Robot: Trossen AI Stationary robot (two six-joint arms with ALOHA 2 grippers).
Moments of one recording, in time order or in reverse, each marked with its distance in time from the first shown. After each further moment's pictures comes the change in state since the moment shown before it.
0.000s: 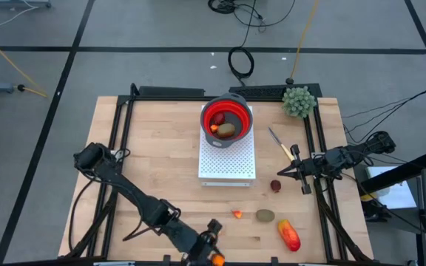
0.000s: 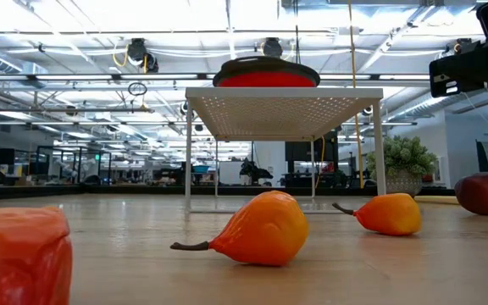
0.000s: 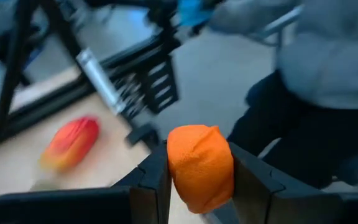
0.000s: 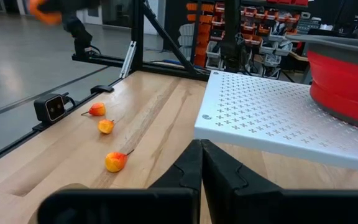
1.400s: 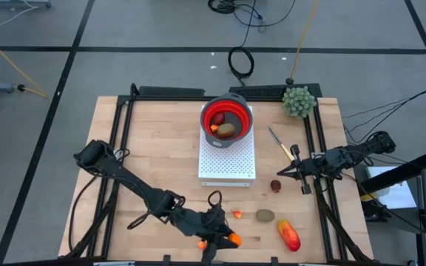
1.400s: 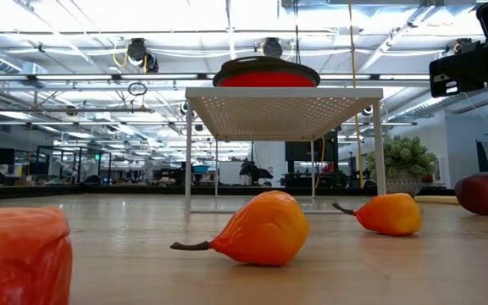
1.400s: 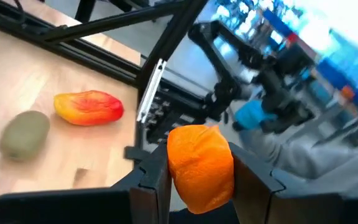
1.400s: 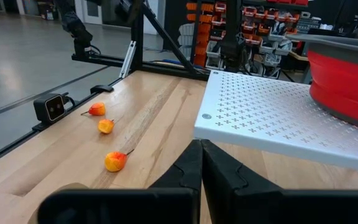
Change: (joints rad) left arm 0.083 -0.004 0.000 0.147 -0.168 -0.836; right arm 0.000 0.000 0.000 0.000 0.000 0.000
